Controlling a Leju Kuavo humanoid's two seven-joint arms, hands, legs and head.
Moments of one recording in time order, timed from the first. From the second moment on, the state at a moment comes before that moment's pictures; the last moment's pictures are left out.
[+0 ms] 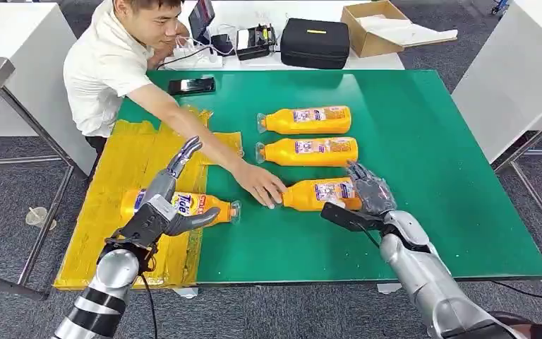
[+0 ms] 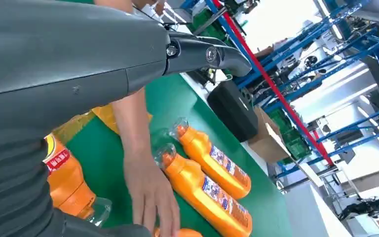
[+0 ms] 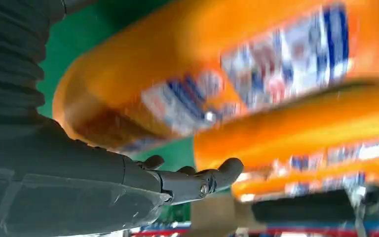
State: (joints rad) left arm -0.33 -0.02 -0.42 -1.35 -0.27 -0.01 -0.34; right arm -0.46 -0.24 0.39 -0.77 0.97 -0.09 -0.33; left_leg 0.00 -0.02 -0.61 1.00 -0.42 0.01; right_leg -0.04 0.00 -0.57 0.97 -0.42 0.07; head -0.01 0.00
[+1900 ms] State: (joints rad) left arm -0.16 -0.18 -0.42 -1.33 0.32 -0.09 -0.36; right arm -0.42 -0.21 0.44 -1.00 0.35 0.11 -0.48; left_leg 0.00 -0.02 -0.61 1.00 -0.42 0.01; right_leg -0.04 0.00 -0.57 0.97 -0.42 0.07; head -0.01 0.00
